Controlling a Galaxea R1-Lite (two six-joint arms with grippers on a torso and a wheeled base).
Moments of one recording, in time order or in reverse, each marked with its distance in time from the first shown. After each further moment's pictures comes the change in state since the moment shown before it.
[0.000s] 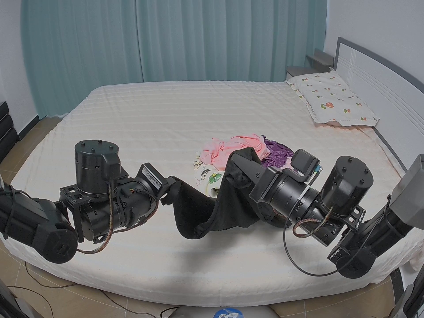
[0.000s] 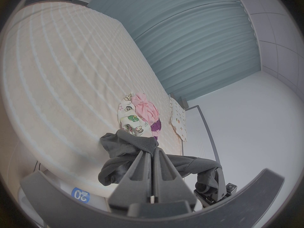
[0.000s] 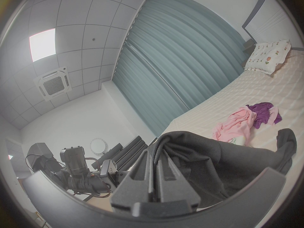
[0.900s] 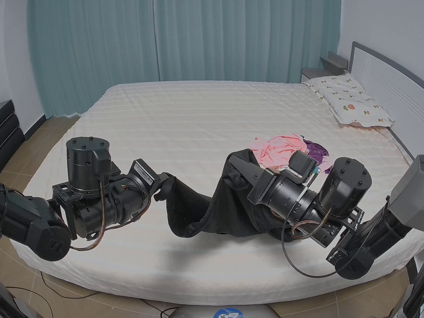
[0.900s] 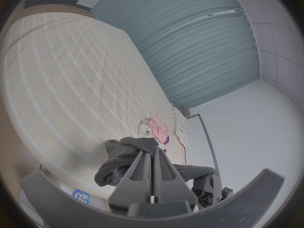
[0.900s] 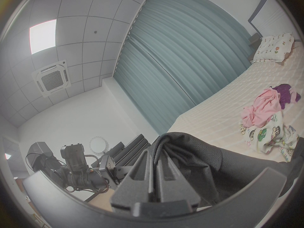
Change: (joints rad) left arm 0.027 -0.030 0.008 0.007 0.002 0.005; right arm 0.005 0.008 0.000 -0.001 0.001 0.000
